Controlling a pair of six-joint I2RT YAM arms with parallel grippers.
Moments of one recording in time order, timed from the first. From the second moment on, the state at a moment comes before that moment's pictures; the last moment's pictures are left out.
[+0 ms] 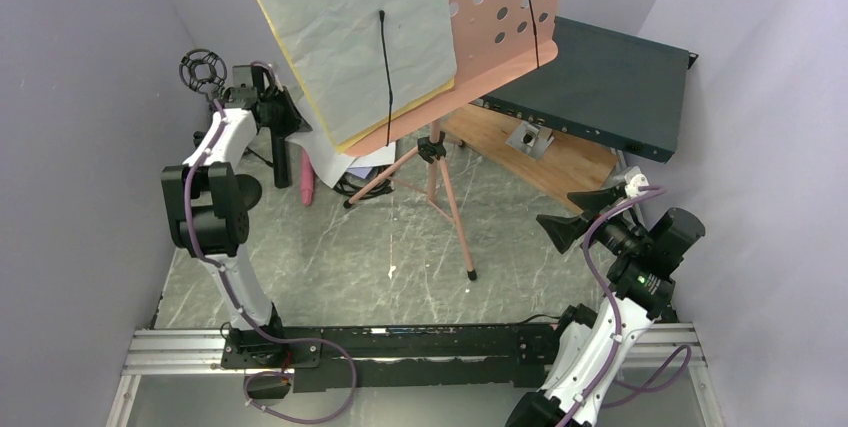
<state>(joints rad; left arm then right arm) 0.08 1.88 1.54 -0.46 0.36 -0.40 -0.69 0.53 0.66 -0.51 -1.36 -0.18</state>
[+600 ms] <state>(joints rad) 0.13 1.72 1.45 -0.47 0.32 -0.43 -0.67 0.52 0.66 -0.51 -1.33 -0.18</state>
